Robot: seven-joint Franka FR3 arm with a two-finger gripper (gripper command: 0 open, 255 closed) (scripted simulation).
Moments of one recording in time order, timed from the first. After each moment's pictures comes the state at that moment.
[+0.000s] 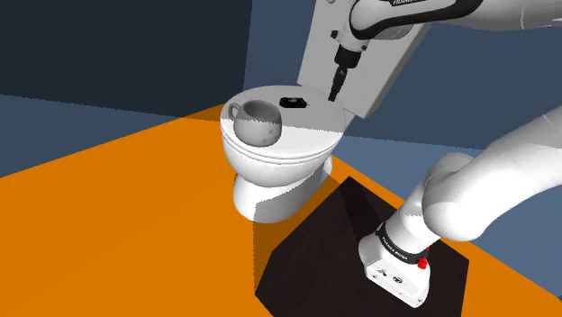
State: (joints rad) arm 0.10 -0.30 -0.45 -2.25 -0.15 1.99 -0.70
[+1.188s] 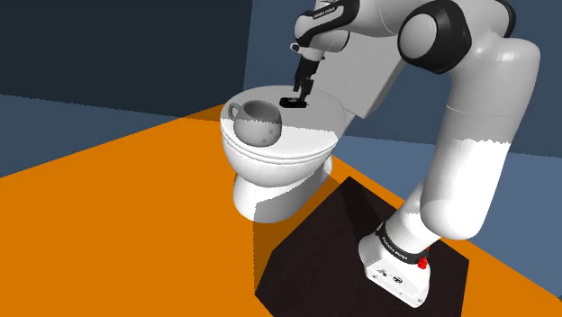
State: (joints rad) arm 0.05 0.39 -0.48 -1.75 0.27 2.06 -1.47
